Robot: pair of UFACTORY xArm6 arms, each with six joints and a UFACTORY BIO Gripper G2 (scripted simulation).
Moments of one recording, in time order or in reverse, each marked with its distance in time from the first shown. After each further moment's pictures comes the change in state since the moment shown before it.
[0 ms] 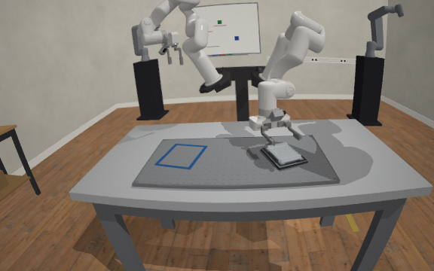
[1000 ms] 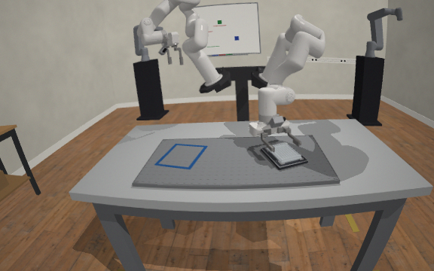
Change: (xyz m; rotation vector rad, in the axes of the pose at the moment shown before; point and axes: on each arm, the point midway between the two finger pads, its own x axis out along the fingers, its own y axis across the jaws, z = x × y) left arm 0.000 0.000 -0.025 0.000 0.000 0.000; right arm 0.000 0.000 0.000 0.000 0.000 0.000
